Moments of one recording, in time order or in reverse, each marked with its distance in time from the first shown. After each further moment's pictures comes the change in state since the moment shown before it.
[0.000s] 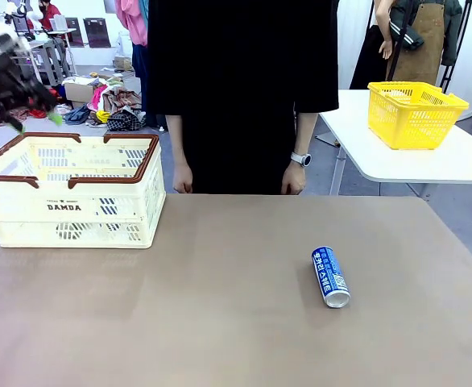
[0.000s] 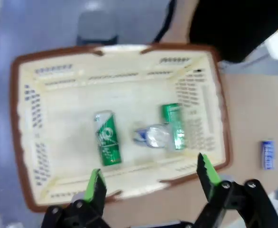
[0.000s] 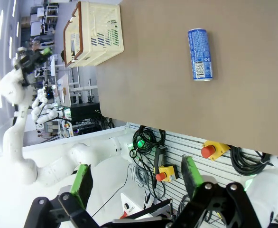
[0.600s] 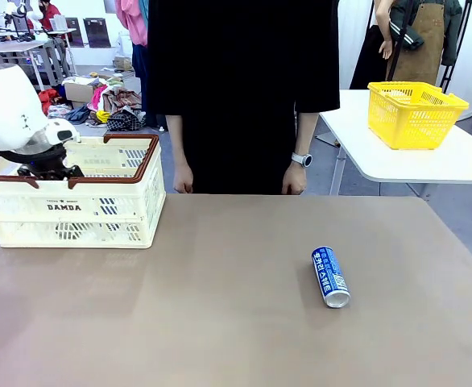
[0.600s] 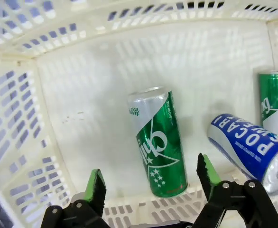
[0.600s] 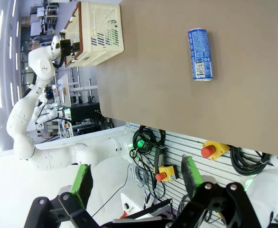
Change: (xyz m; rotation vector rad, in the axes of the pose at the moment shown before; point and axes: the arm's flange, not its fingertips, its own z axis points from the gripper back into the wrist) left arm -0.021 0.056 -0.211 0.287 0.319 -0.121; right arm 0.000 0.000 0.000 0.000 -0.001 0.000
